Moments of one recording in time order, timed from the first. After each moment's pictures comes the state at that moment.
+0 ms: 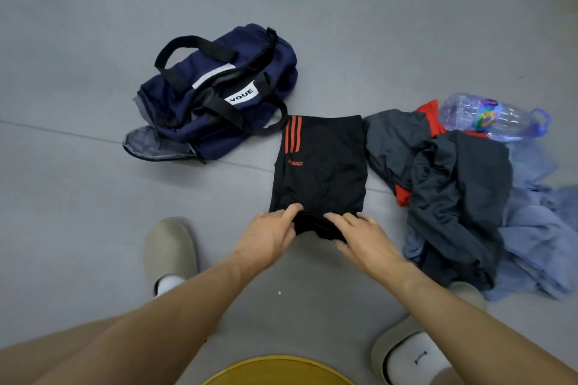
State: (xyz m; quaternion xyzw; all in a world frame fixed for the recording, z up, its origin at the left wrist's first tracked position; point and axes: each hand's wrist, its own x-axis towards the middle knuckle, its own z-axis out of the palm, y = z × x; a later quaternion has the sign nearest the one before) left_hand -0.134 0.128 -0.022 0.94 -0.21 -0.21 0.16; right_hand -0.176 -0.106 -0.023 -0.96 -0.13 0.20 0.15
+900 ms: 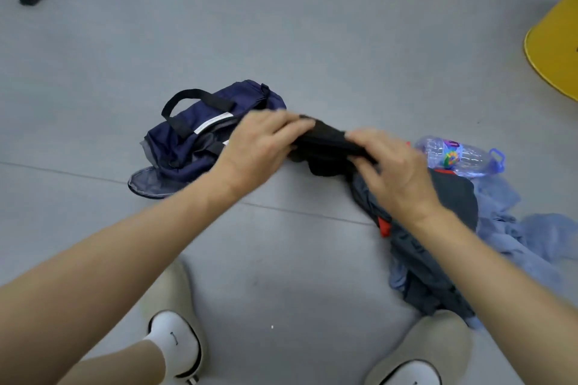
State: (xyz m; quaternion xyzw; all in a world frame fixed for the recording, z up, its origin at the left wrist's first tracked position) left_hand 0.017 0.105 0.159 0.84 -0.44 0.24 0.19; right_hand -0.078 -0.145 0.157 -0.93 -0.13 -0.21 0.26
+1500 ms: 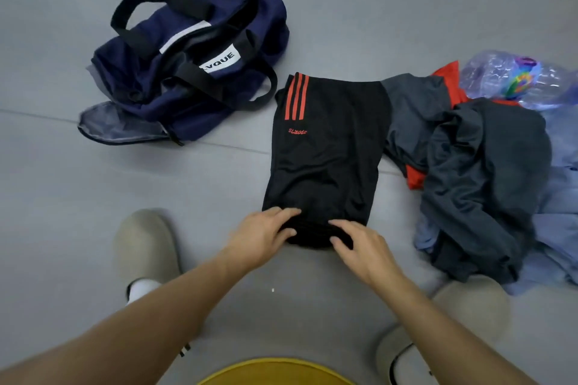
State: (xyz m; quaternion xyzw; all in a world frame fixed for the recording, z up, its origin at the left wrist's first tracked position) left_hand -0.134 0.140 -0.106 0.91 -0.27 -0.21 0.22; right_hand -0.202 -0.103 -0.096 -0.91 0.06 0.25 0.31
